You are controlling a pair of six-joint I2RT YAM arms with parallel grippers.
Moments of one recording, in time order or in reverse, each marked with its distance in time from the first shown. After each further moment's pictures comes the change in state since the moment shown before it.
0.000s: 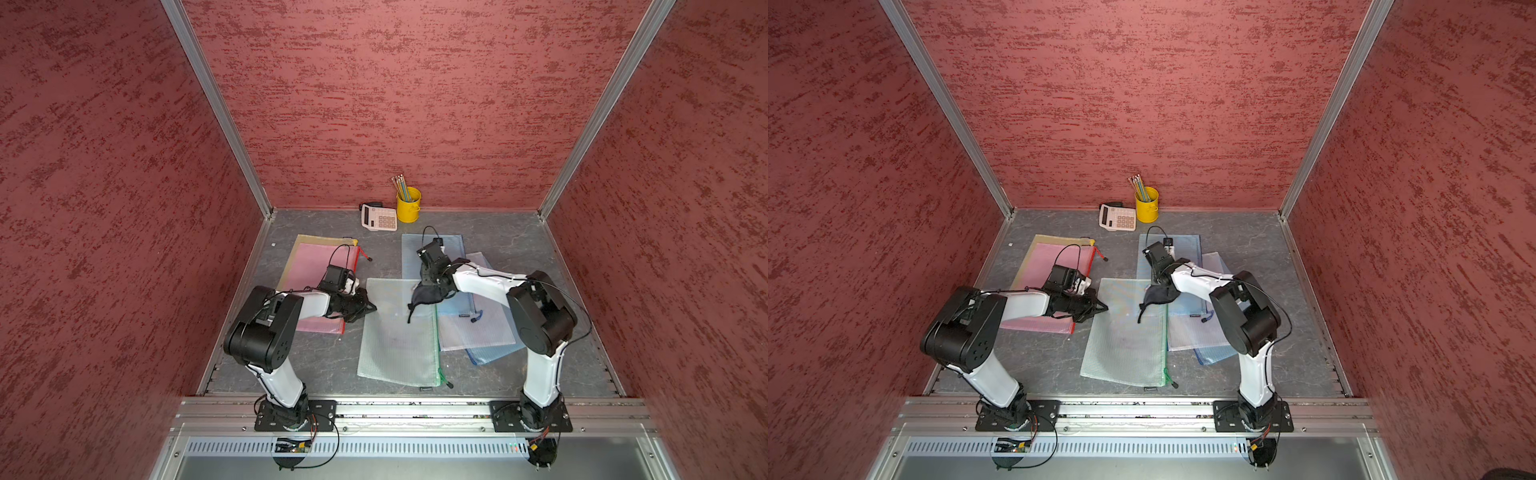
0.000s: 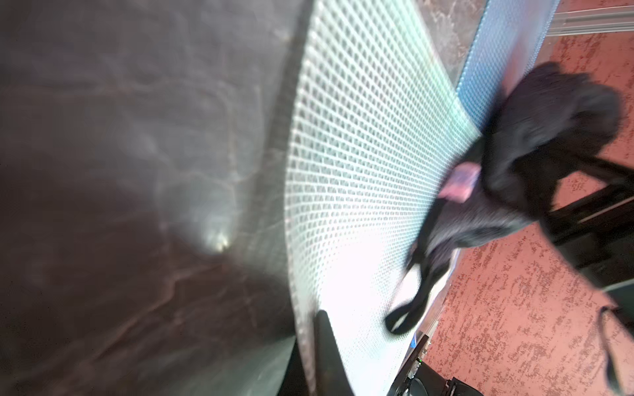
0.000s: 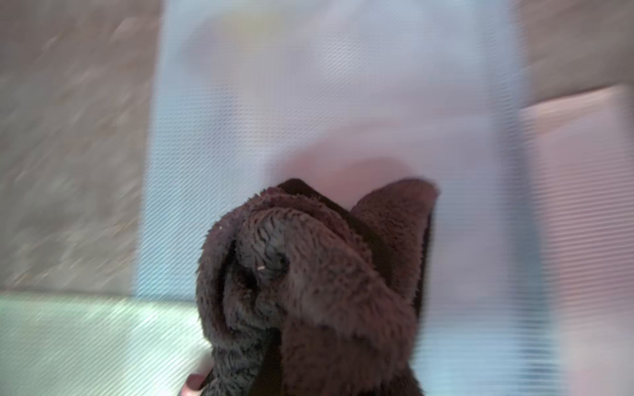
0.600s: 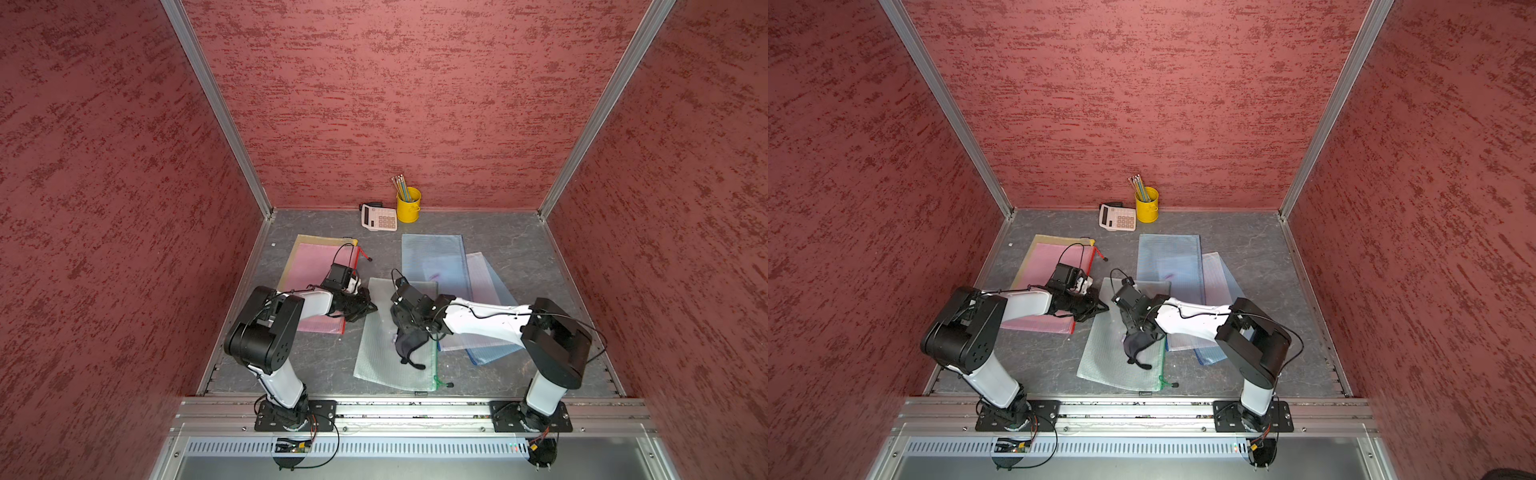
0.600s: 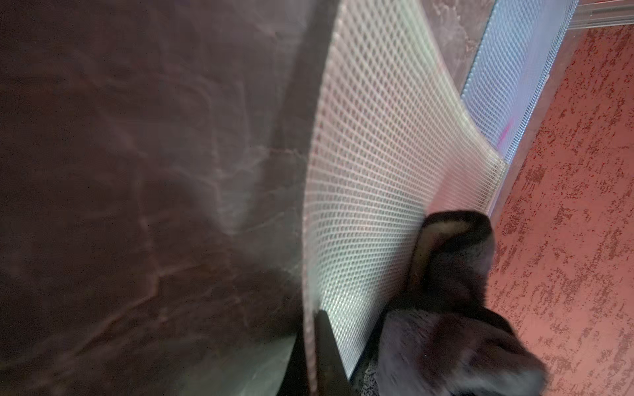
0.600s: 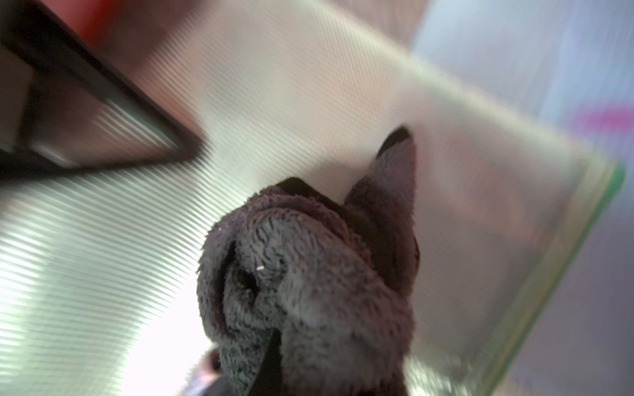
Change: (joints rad) left arm -0.035 0.002 0.038 -0.050 -0.055 0.002; right arm 0.357 -0.156 -0.253 -0.053 -0.120 -0.027
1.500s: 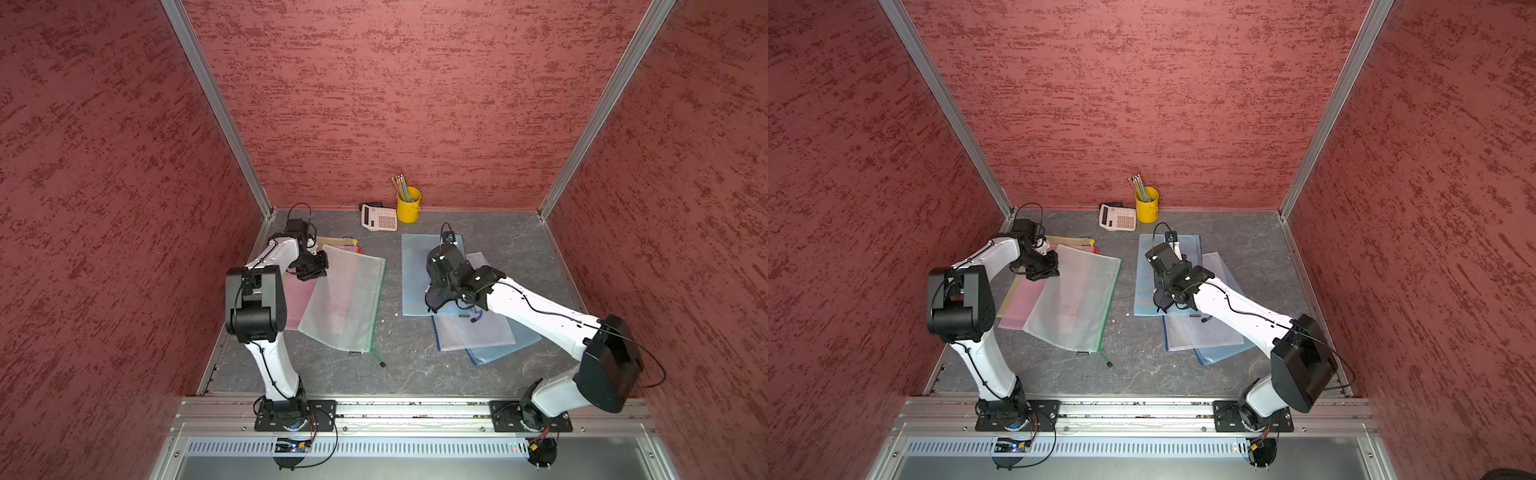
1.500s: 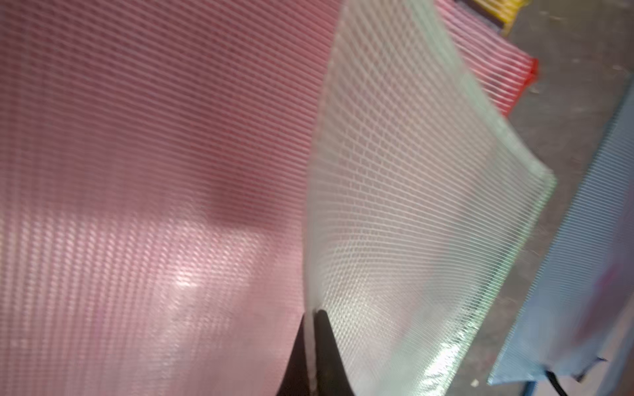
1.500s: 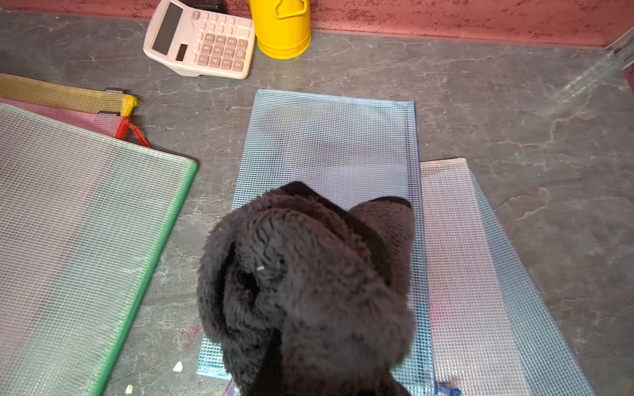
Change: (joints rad) left arm 0.398 0.255 0.680 -0.682 -0.301 0.576; right arm -0.221 -0.244 0.145 -0.087 0.211 -0.002
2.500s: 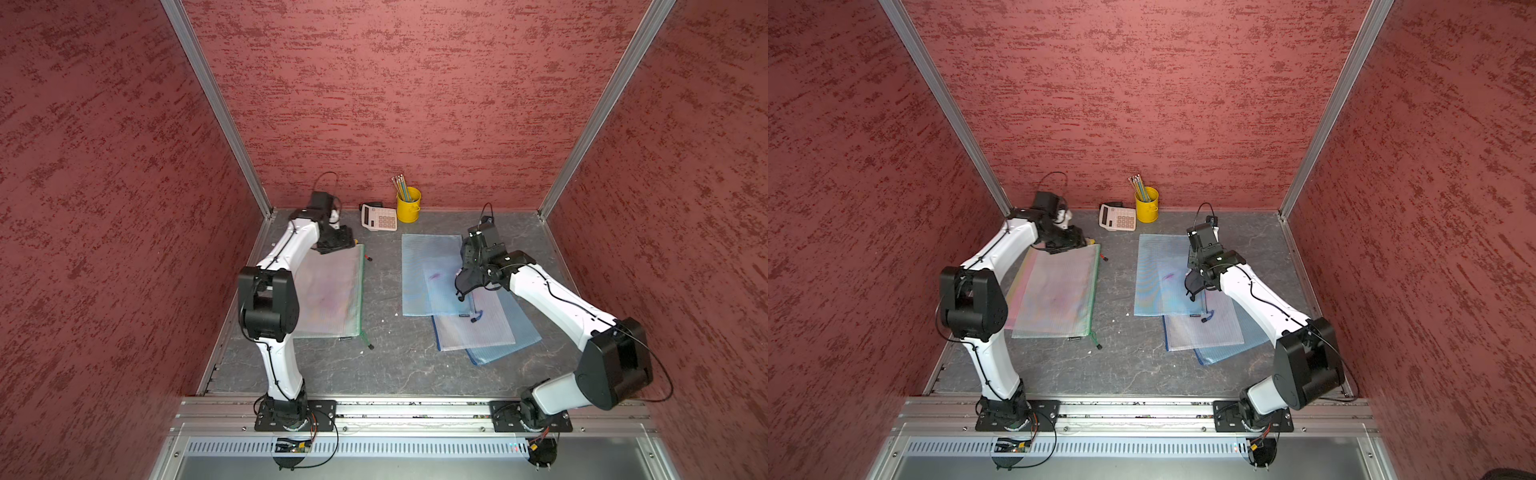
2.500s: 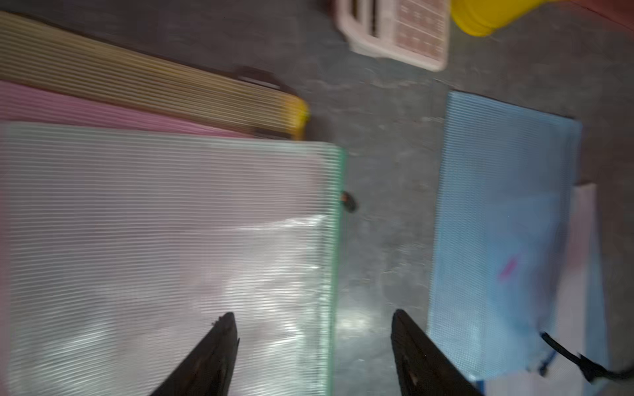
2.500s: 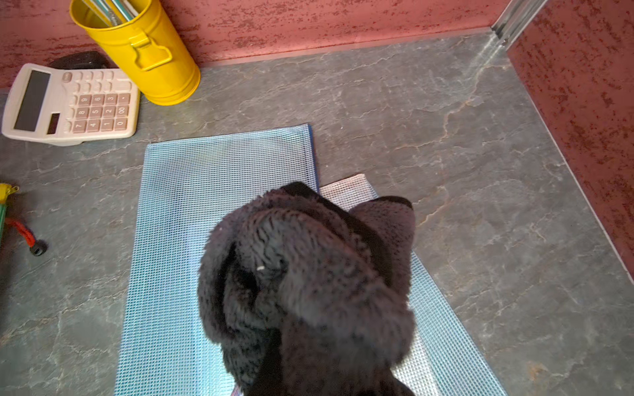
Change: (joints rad) left arm -0.295 -0.006 0.270 -0.057 0.014 -0.106; right arm -0.325 -0.016 0.014 0.011 -0.097 -0.067
